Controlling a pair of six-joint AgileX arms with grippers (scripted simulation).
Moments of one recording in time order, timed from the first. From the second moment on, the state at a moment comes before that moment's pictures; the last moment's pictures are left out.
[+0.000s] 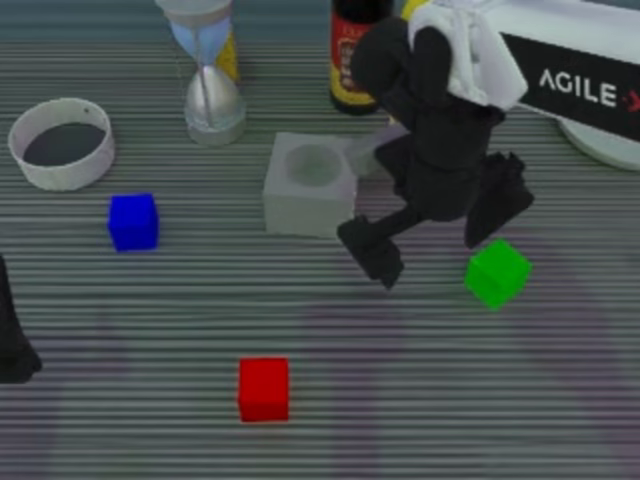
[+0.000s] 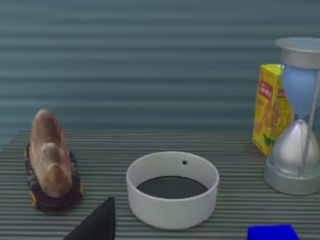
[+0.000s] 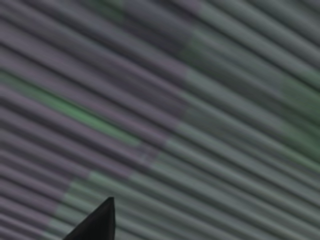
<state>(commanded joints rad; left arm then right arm) 0.00 0.00 0.00 0.00 0.00 0.00 0.58 2.18 1.79 -1.21 0.01 0.09</state>
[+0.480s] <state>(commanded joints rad) 0.00 0.00 0.00 0.00 0.00 0.00 0.40 2.09 1.67 -1.15 0.00 -0.26</state>
